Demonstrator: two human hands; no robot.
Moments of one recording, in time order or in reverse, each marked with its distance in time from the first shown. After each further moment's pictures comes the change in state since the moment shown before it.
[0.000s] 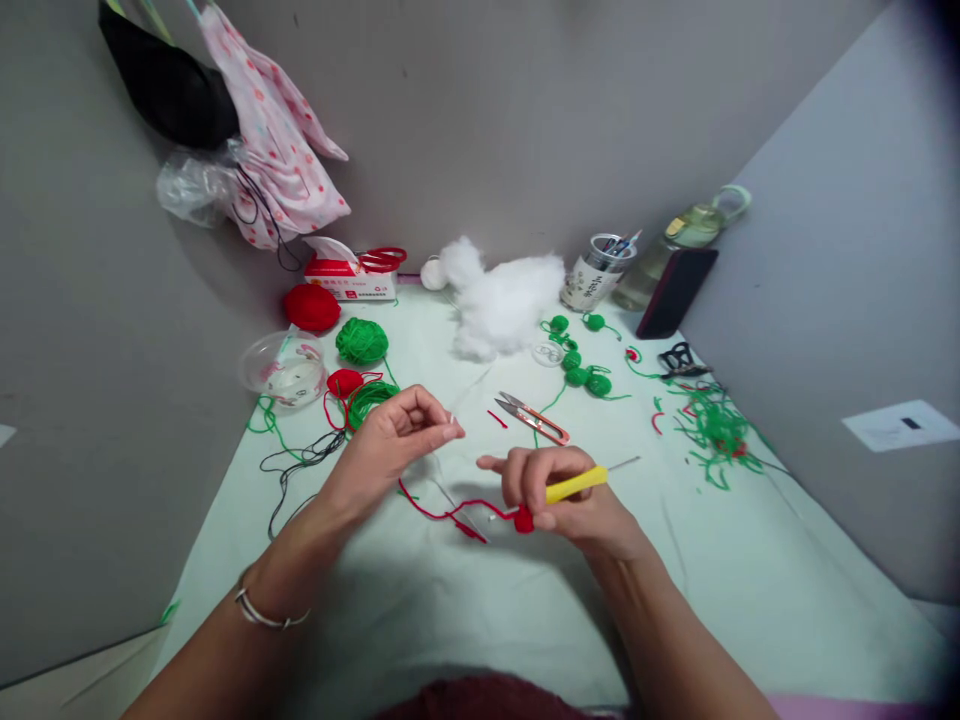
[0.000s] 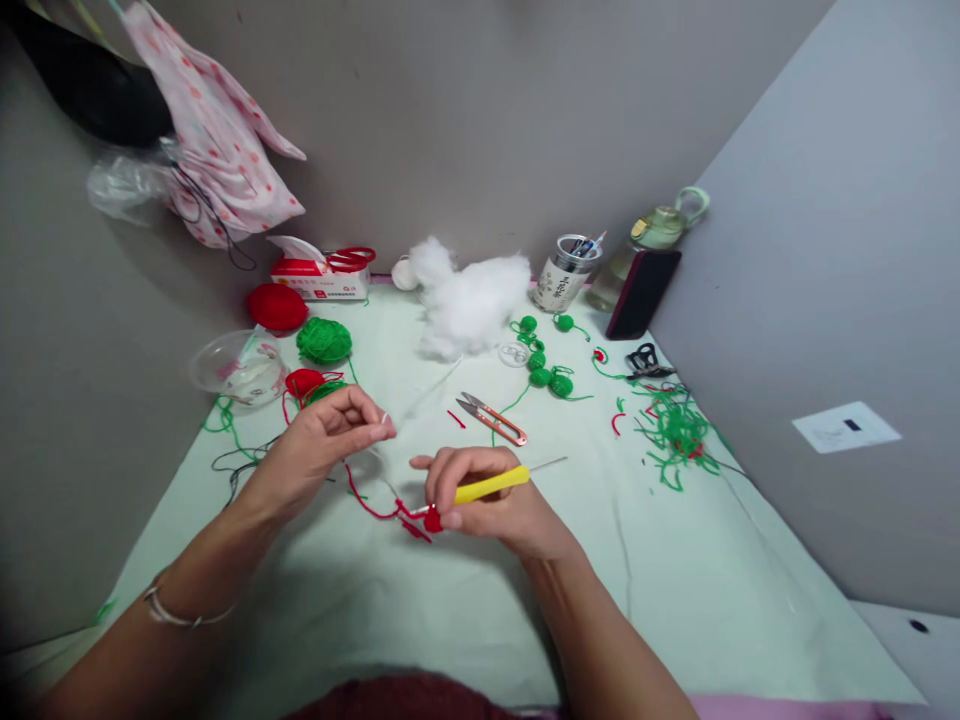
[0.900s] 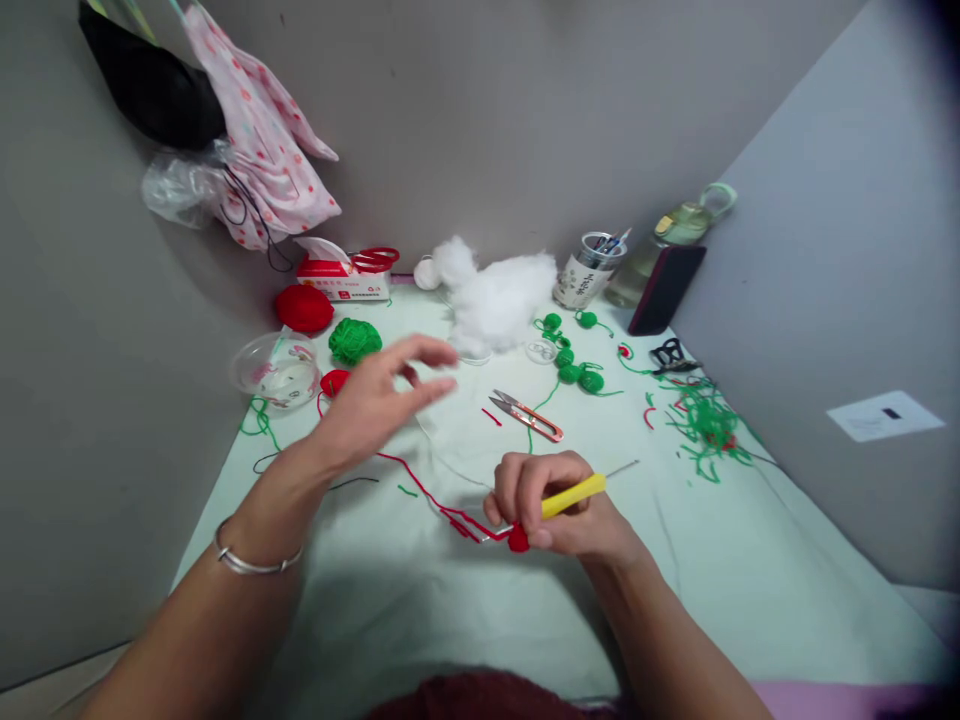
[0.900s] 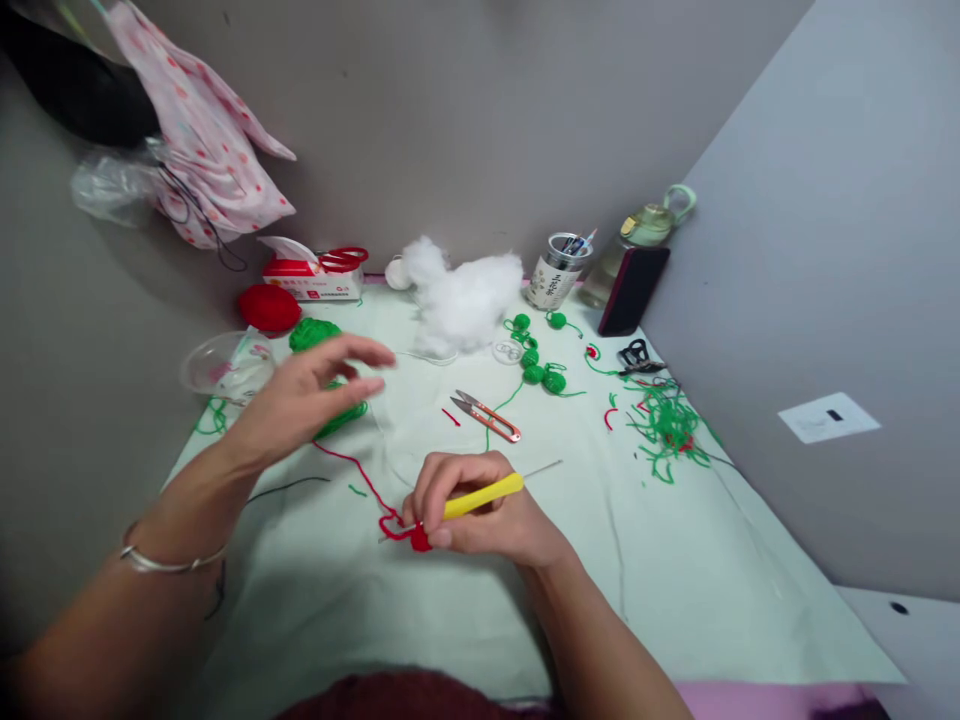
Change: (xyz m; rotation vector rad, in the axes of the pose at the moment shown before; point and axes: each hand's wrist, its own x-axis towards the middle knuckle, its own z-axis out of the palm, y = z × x) left_hand 0.031 0.039 -0.019 0.571 0.014 0.305; right_hand -0.009 0.001 0.006 0.123 -0.043 0.004
